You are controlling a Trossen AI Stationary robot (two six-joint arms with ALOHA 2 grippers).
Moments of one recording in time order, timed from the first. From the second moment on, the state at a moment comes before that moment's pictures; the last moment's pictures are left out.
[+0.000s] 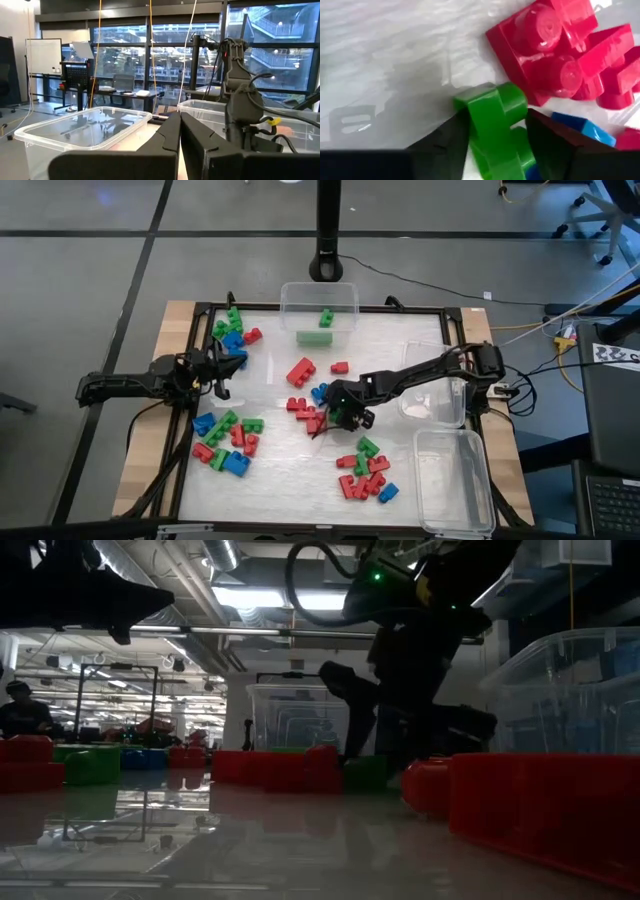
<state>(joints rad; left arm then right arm) 0.05 0.03 0.01 0.27 -0.29 0.03 0.05 1.88 1.09 -0.26 -0.10 -1.08</state>
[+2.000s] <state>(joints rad) 0.05 0.03 0.01 0.27 -0.30 0.03 -0.09 1.54 1.19 -0.27 0.45 -1.11</state>
